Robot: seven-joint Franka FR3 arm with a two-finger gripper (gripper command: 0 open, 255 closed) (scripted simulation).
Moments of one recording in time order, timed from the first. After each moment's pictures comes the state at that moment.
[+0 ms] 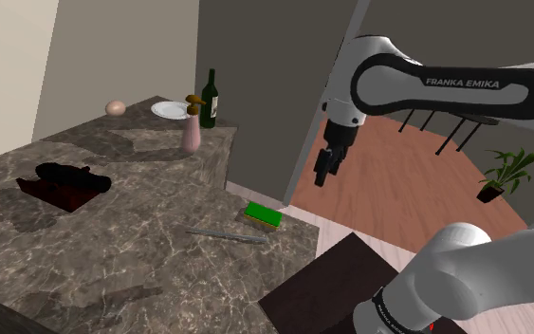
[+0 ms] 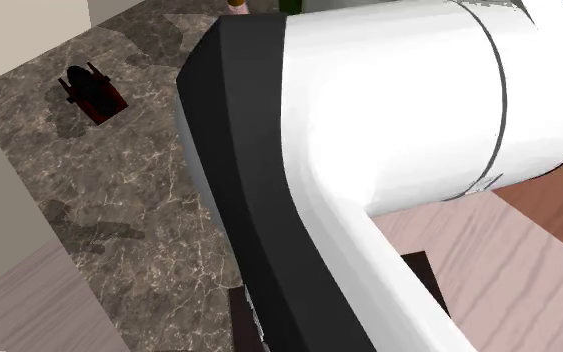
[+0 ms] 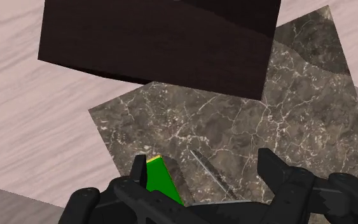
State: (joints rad) arm 0.05 -0.61 0.05 -2.49 0.07 1.72 -0.15
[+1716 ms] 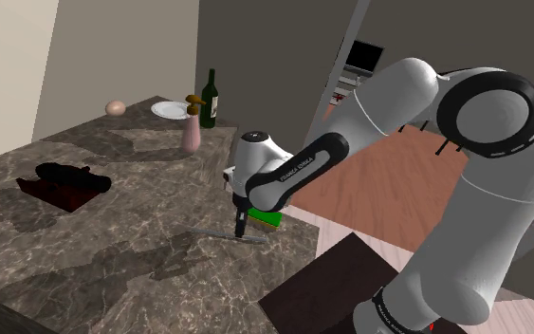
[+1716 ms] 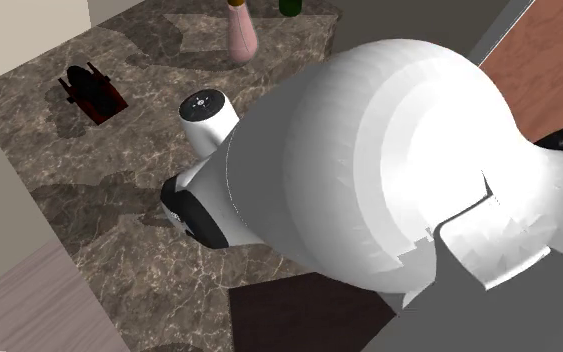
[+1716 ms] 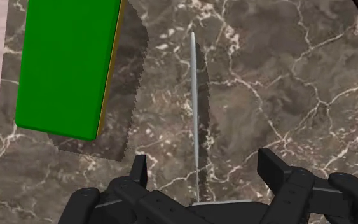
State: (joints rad) arm 0.21 0.24 0.17 -2.37 -0.11 2.56 -0.39
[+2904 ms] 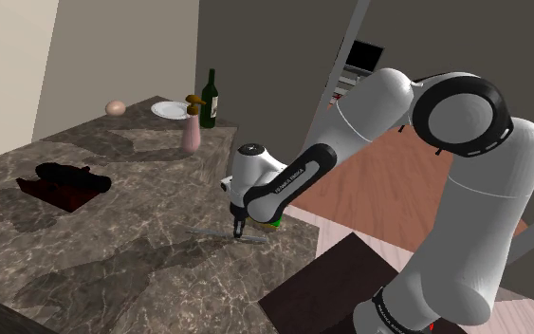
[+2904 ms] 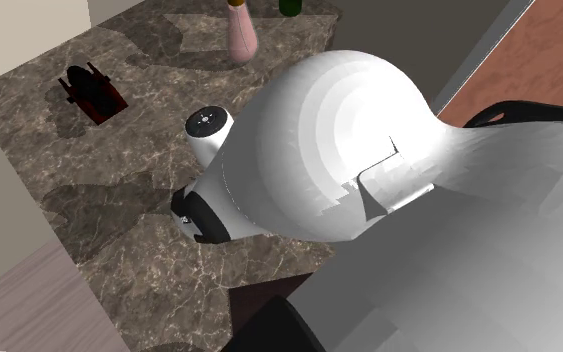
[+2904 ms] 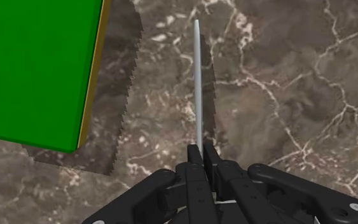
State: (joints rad) arm 0.23 0.34 0.15 -2.36 -0.15 2.64 -0.36
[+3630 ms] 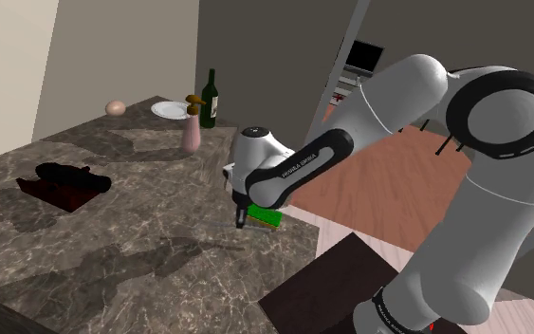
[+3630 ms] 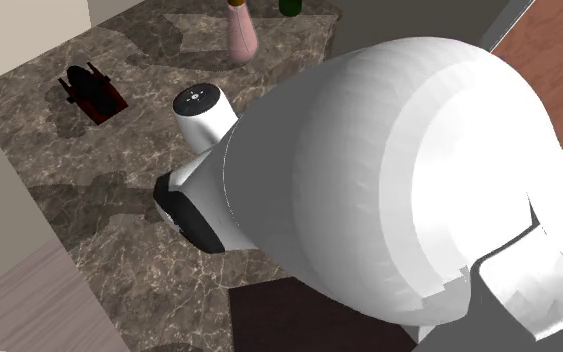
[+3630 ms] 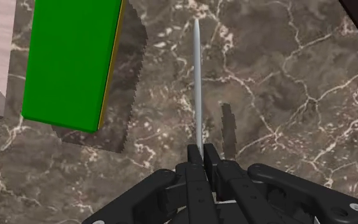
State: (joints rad) arm 0.21 0.21 0.18 -2.37 -0.10 2.52 -0.40
